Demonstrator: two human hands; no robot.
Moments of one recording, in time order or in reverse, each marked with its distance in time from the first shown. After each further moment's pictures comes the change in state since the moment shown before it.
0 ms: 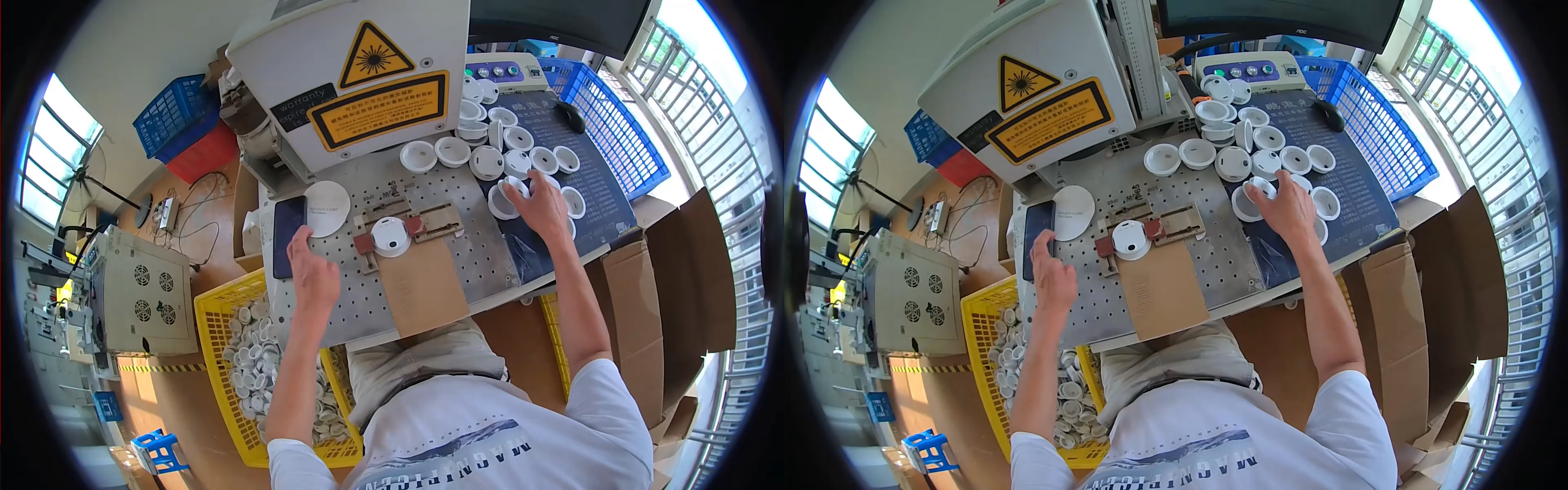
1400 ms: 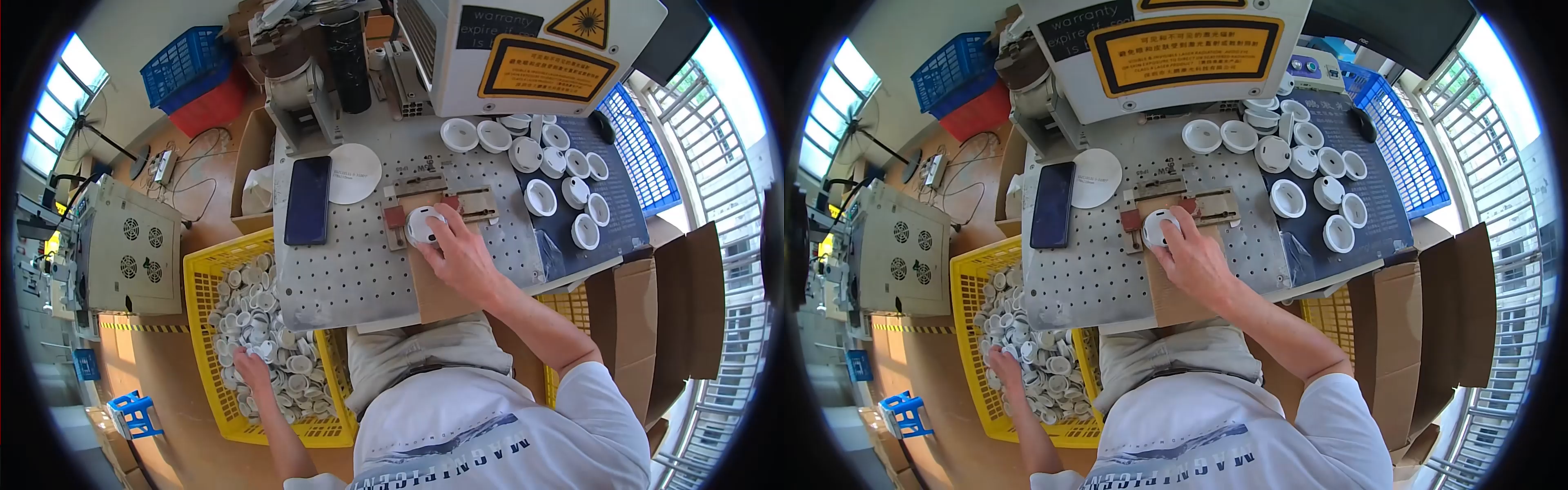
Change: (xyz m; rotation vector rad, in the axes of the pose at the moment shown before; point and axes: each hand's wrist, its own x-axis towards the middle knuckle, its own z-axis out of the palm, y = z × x) left_hand -0.313 -0.230 -0.018 0.184 0.113 -0.884; right_hand -0.112 -0.125 0.092 0.336 -0.172 -0.731
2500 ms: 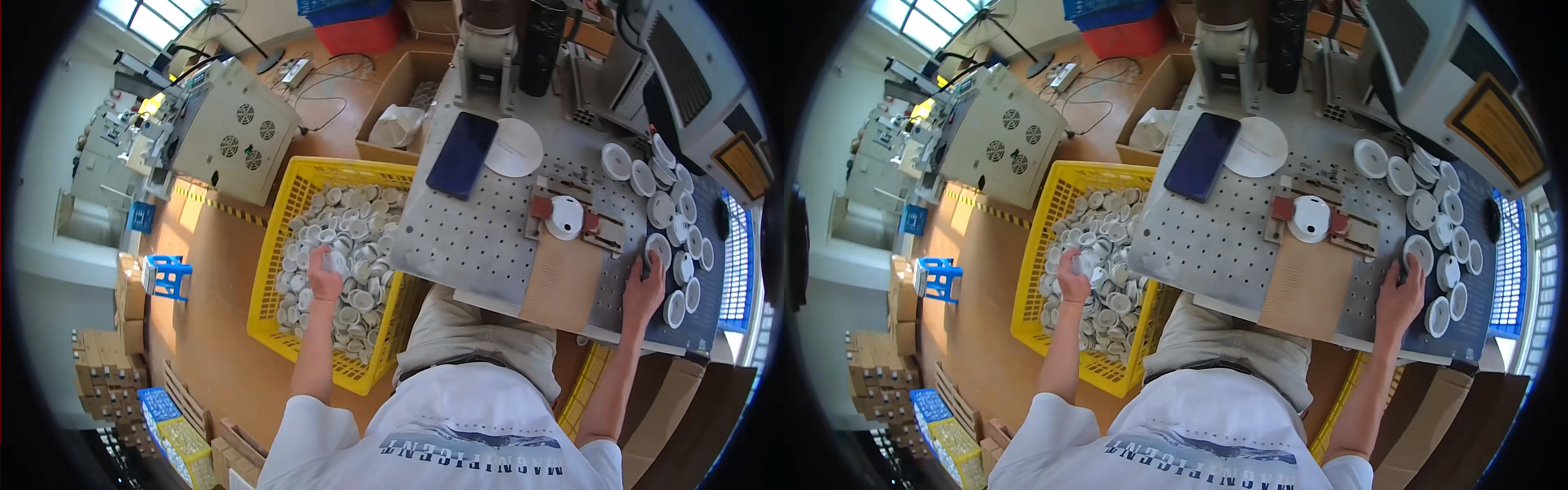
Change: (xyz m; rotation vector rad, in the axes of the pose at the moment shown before) left_hand 0.010 0.028 -0.012 -0.288 0.168 0.288; right_hand -0.037 0.106 -0.054 -0.346 0.332 0.377
